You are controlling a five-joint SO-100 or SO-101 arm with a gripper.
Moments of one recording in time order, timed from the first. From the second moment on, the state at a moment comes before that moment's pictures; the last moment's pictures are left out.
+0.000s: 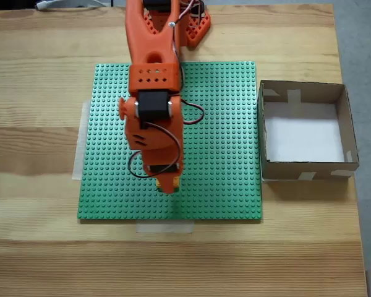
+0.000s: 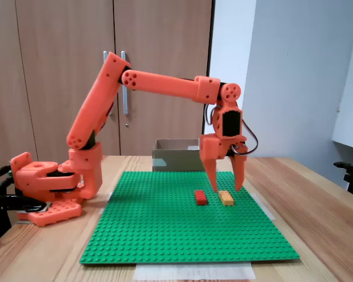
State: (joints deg) arm -2.2 61.6 67.1 78.0 -2.2
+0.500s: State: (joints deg) arm -2.5 60.9 68.7 76.9 -1.6
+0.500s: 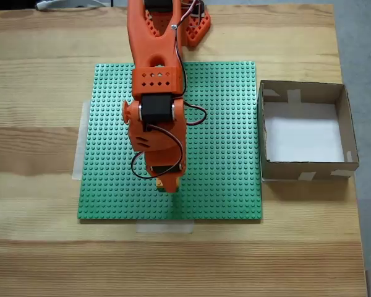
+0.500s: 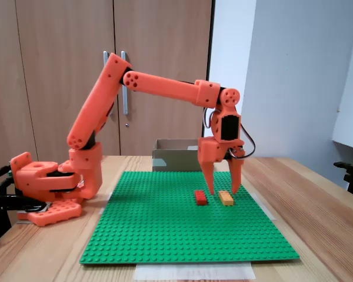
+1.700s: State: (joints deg) arm -1.1 60.9 70.4 73.0 -1.9
